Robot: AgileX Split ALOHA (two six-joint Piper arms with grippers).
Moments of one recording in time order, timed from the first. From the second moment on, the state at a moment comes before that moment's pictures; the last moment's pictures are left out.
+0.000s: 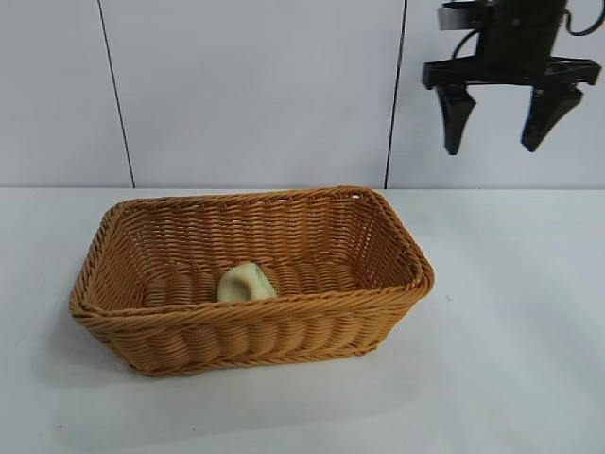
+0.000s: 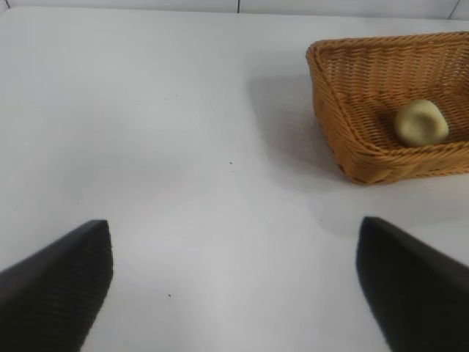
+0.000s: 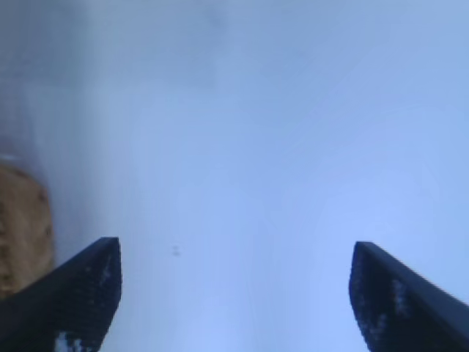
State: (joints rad) left arm -0.02 -0.01 -0.49 -0.06 1.07 0.00; right arm 0.08 2.14 -1.94 -0.06 1.21 0.13
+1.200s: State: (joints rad) left arm -0.02 -0.01 -0.49 -0.06 1.07 0.00; right arm -0.02 1.15 -0.74 -0.02 1.19 -0.01
